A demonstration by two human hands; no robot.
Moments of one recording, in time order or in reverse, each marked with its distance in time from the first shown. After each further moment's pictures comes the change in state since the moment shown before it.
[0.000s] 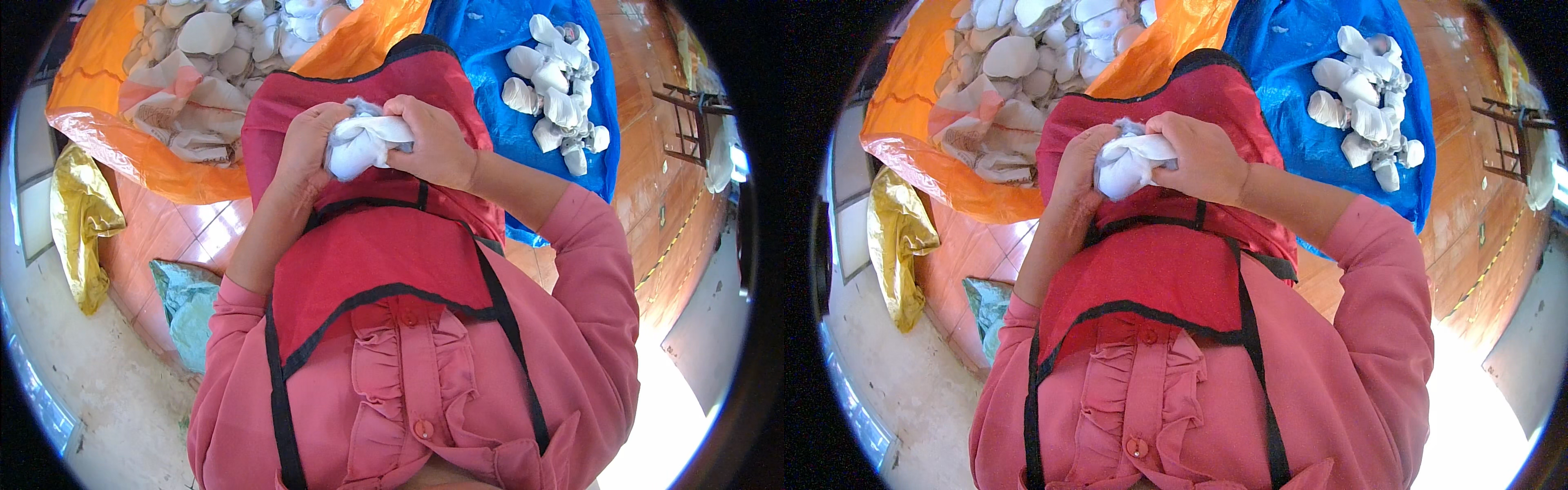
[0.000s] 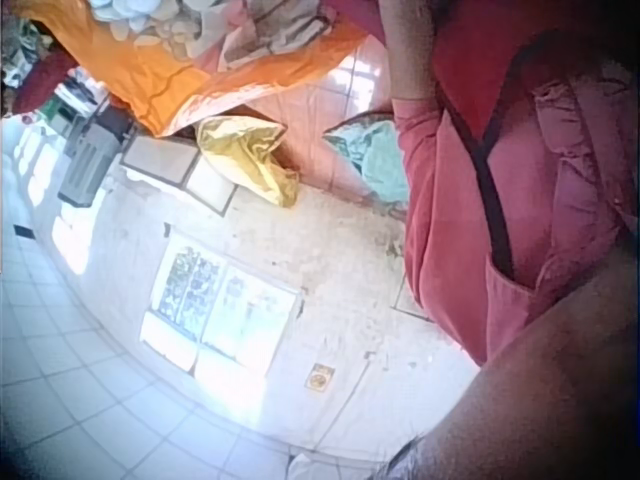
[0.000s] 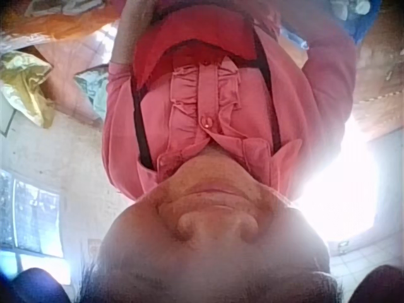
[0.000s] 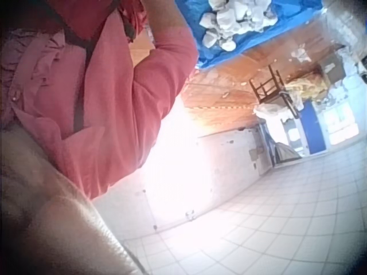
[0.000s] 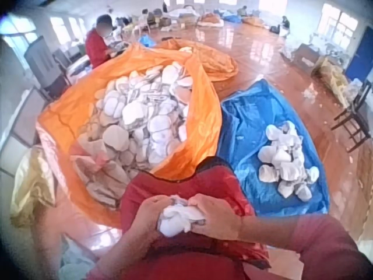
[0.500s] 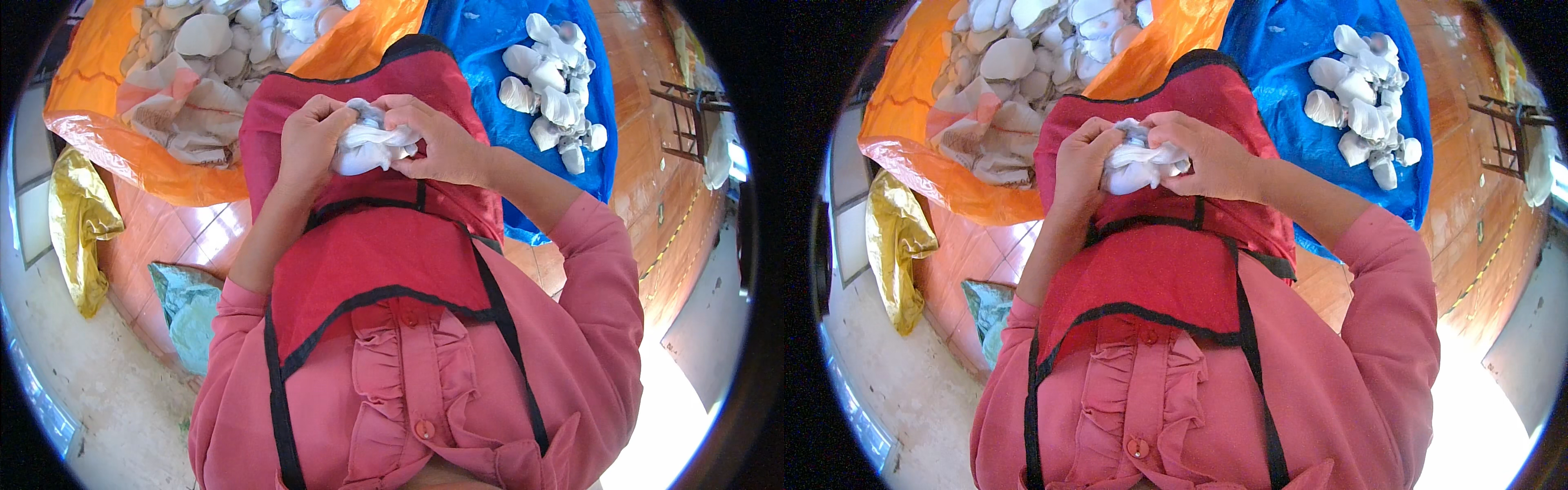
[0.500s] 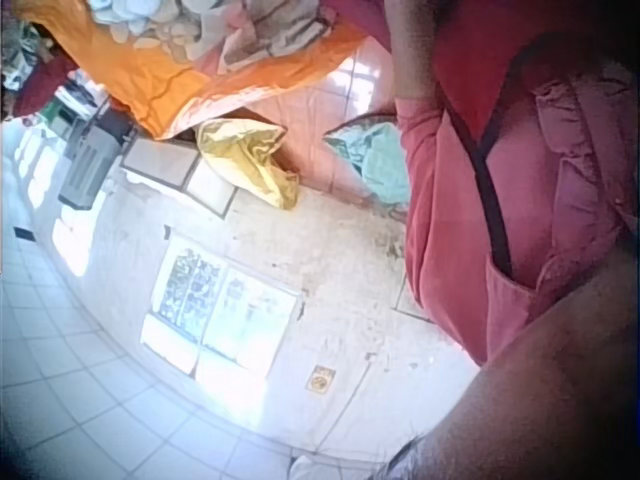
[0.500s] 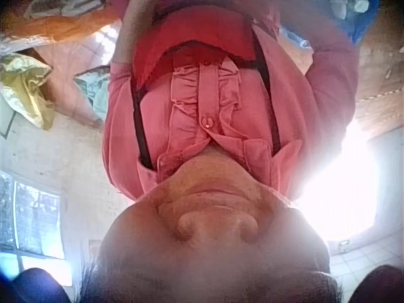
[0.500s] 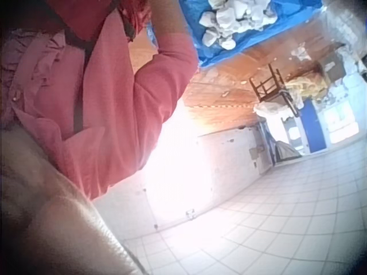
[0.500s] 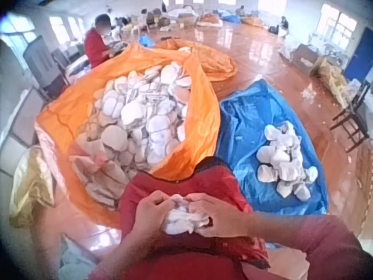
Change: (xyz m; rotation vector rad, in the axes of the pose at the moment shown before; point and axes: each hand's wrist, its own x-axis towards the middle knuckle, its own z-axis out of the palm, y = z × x) left_hand -0.004 -0.001 0.011 0.391 0.087 0.232; right_hand -0.002 0.017 -0.011 0.188 -0.121 -0.173
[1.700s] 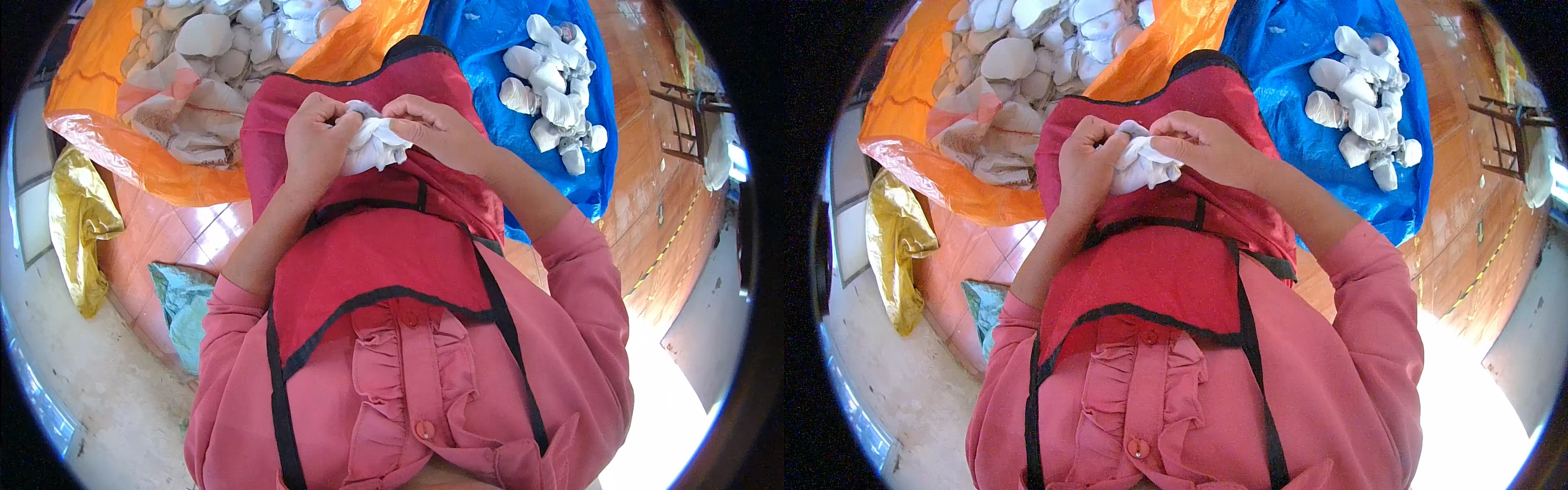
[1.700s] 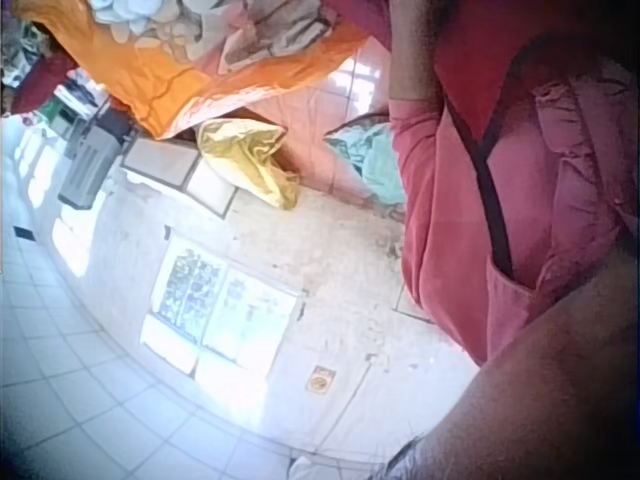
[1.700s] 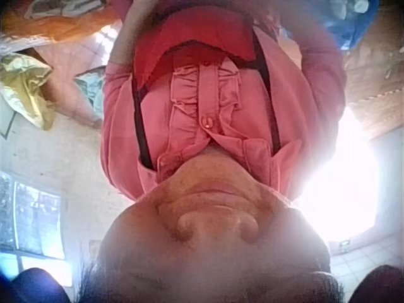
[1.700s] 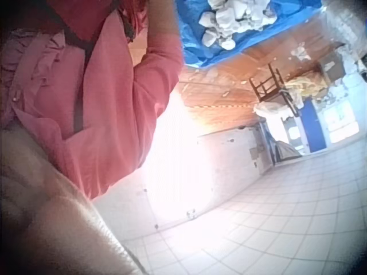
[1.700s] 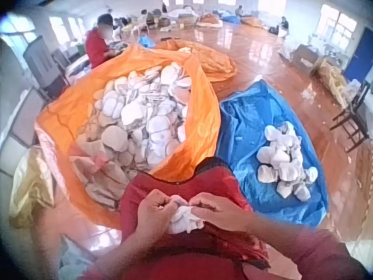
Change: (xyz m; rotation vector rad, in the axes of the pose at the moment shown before) left_hand -0.001 -0.001 -0.001 0.533 0.108 0.367; right_hand 0.005 -0.004 -0.003 0.524 0.017 0.479
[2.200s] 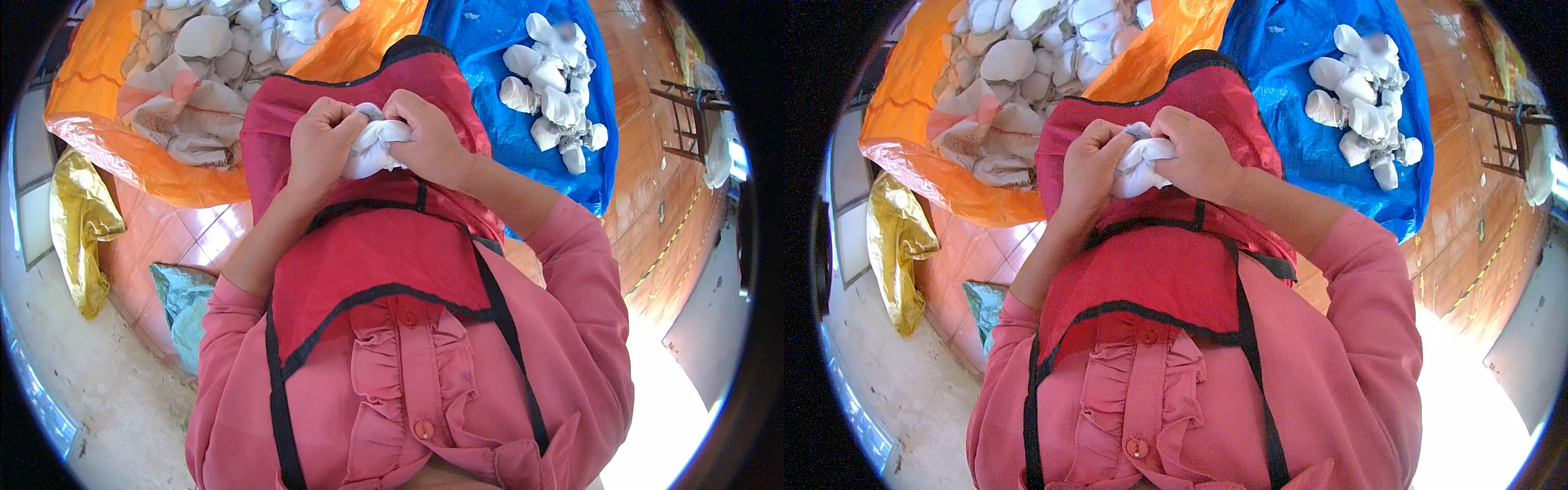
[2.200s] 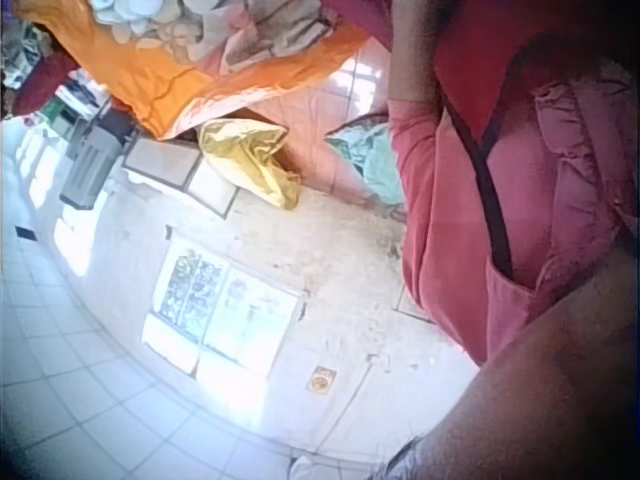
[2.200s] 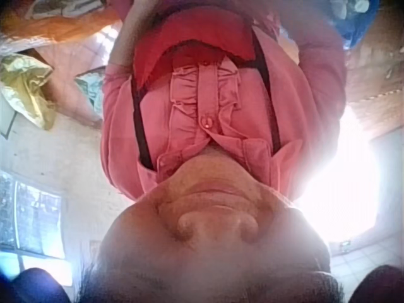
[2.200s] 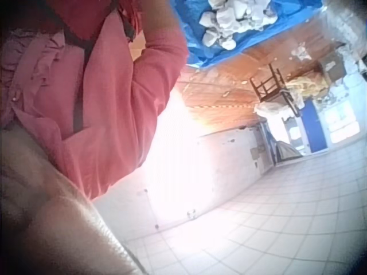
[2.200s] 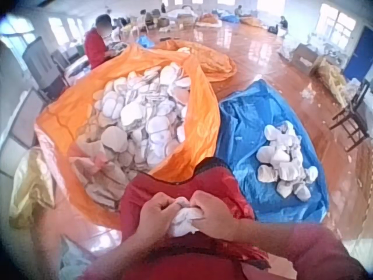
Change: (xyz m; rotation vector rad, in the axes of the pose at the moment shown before) left_hand -0.002 0.004 0.004 -0.192 -0.100 -0.216; right_hand 0.008 0.006 0.021 -0.513 0.255 -0.255
